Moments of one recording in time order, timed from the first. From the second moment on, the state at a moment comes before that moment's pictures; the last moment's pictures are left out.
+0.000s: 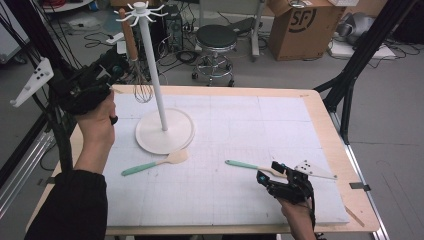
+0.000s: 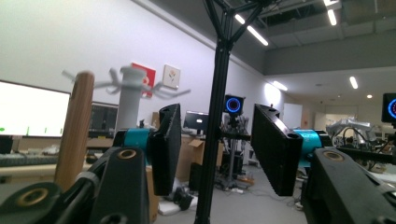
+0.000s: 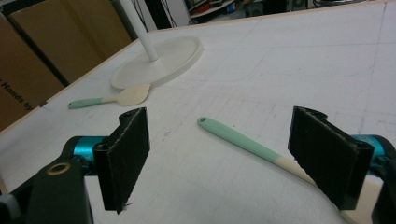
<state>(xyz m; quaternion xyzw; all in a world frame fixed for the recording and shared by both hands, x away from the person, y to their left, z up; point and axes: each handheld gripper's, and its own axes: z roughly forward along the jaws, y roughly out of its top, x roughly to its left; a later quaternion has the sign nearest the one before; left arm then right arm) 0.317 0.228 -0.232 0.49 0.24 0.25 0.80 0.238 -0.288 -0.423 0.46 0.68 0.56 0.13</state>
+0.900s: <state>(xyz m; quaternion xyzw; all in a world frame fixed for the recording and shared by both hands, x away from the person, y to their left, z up) 0.290 0.229 -0.338 0.57 0.31 0.21 0.73 0.234 -0.279 -0.422 0.45 0.69 0.56 0.13</state>
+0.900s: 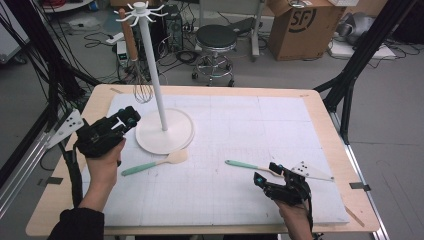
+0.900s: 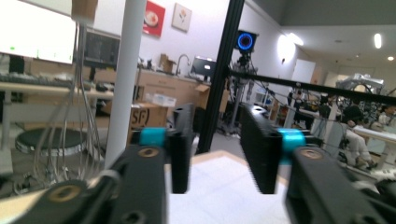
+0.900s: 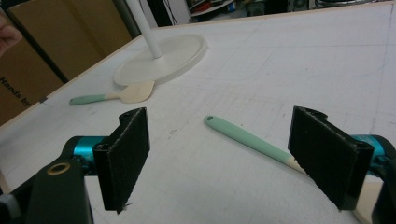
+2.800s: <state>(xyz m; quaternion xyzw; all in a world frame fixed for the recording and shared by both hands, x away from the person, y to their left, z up) 0.335 0.195 -0.446 0.78 0.43 0.08 0.45 0.233 -0.280 -0.421 0.45 0.68 0.56 0.14</state>
